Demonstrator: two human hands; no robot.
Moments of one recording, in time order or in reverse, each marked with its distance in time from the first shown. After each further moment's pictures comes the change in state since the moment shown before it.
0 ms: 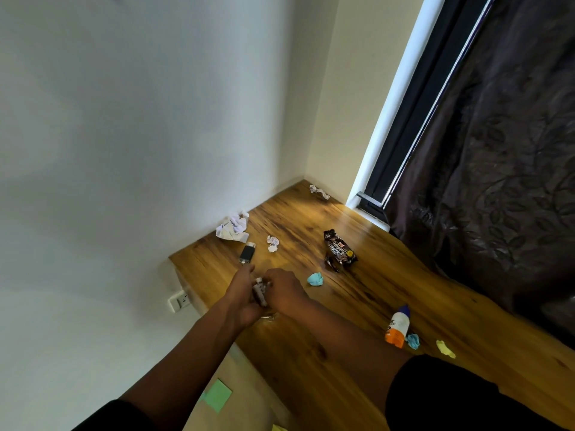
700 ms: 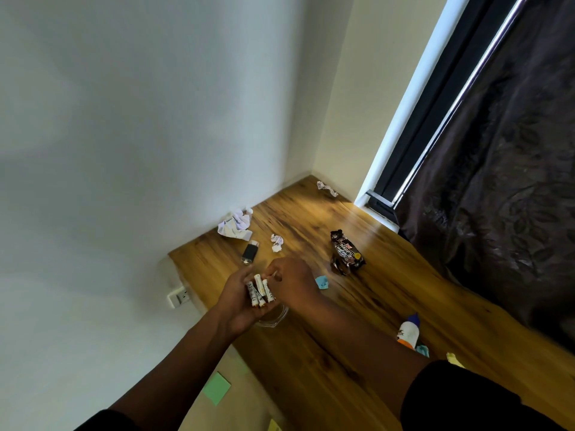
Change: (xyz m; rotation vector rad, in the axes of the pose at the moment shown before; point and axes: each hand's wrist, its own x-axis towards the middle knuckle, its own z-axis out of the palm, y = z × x) left_hand 0.022 0.002 -0.020 -0.098 -0.093 0.052; right_hand 0.025 0.018 -0.004 0.068 0.142 -0.109
